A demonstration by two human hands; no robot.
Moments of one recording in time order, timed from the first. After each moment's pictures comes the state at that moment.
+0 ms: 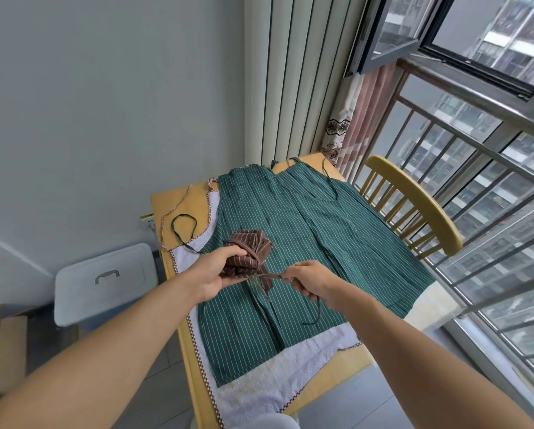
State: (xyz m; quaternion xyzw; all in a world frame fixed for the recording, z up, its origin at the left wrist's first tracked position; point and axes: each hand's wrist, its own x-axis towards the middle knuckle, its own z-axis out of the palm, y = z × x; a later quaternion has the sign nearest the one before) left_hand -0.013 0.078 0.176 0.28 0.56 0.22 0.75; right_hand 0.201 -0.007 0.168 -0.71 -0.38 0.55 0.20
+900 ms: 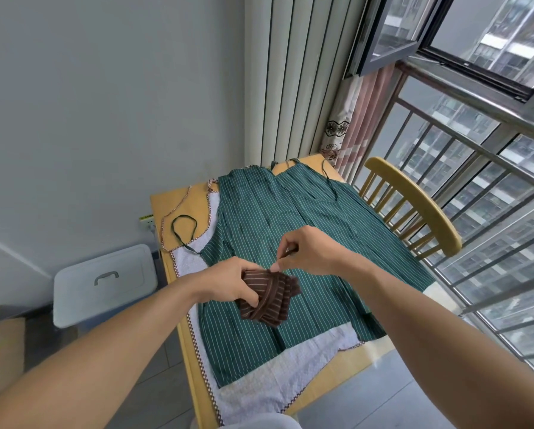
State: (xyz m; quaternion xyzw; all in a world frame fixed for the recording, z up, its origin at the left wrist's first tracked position) left_hand -0.018 0.067 0.197 0.71 0.38 -0.06 0.59; right_hand 0.203 0.022 0.230 -0.64 -0.67 0.36 0.14
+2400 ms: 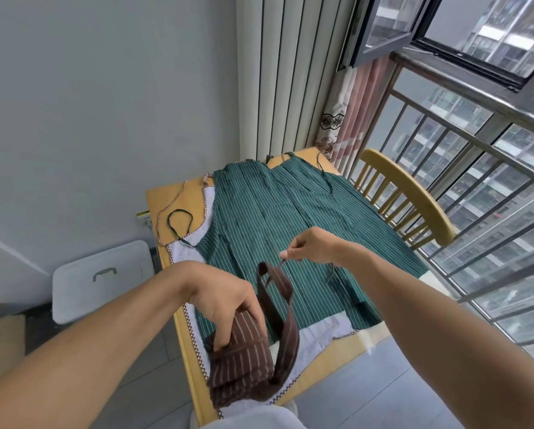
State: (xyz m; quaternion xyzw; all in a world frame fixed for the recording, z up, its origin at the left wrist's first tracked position) left_hand -0.017 0.038 0.255 0.77 0.15 -0.36 0.51; right_hand 0.240 0.022 0.192 -0.70 -0.54 0.46 0.09
